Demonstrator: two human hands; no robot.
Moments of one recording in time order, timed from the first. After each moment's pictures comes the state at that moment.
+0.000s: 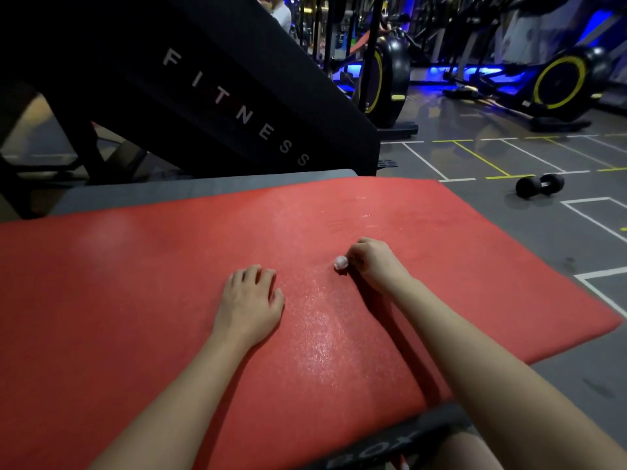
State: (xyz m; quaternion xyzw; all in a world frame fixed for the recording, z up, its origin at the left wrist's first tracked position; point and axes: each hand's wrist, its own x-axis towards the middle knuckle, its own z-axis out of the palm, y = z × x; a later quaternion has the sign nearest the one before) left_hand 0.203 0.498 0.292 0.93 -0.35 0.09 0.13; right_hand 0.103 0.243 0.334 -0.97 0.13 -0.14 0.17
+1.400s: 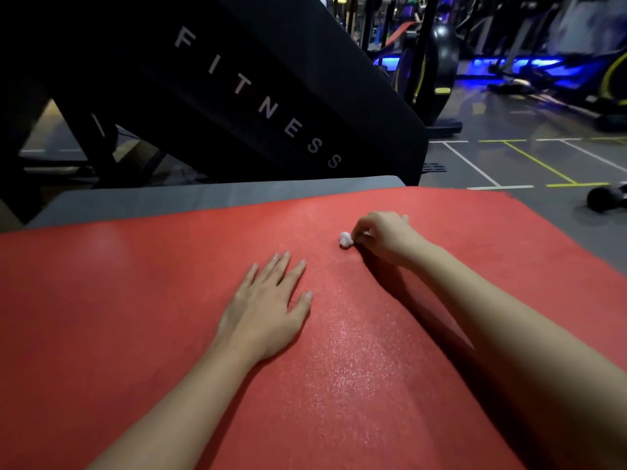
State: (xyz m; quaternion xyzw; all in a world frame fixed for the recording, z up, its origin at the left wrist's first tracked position) left_hand 0.312 0.443 0.288 0.92 -0.39 0.01 0.10; right_hand 0.281 0.174 0.339 -0.98 0.13 -0.08 0.12
